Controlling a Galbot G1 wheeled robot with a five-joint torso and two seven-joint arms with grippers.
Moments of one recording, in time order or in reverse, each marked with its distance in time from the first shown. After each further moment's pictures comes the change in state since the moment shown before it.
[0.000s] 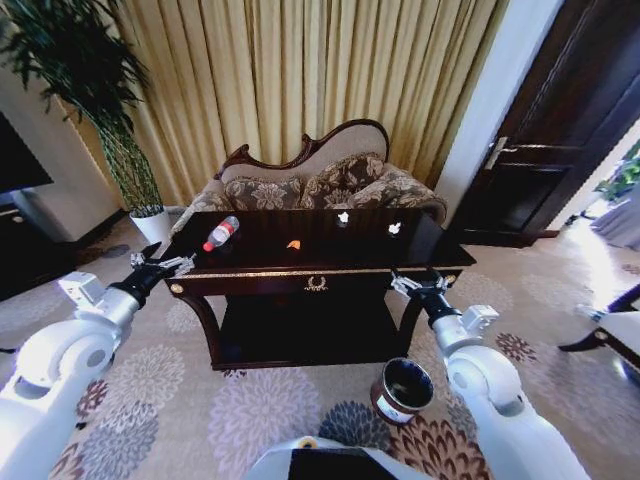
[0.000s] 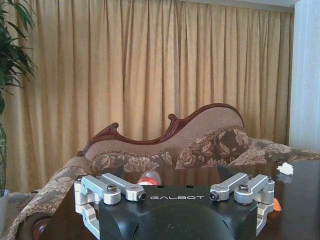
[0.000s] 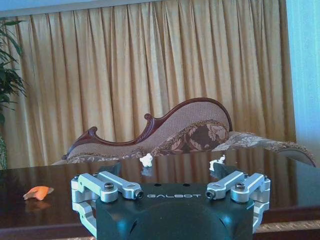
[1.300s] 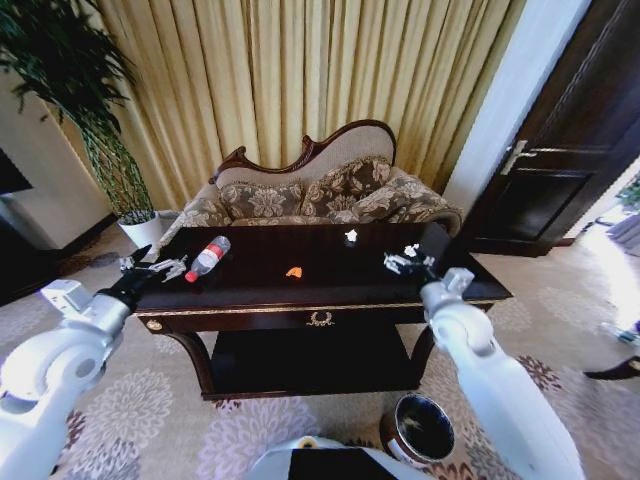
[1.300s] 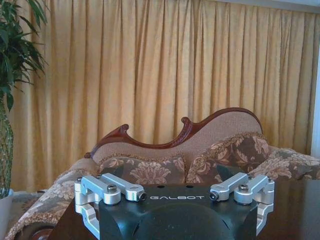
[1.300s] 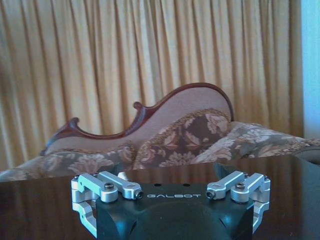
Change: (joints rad) left arm 0.069 -0.055 -0.081 -0.025 -0.007 -0.009 0.005; right arm 0.448 -0.128 -0.182 -0.349 0.157 -0.089 0.085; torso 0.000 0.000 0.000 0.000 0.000
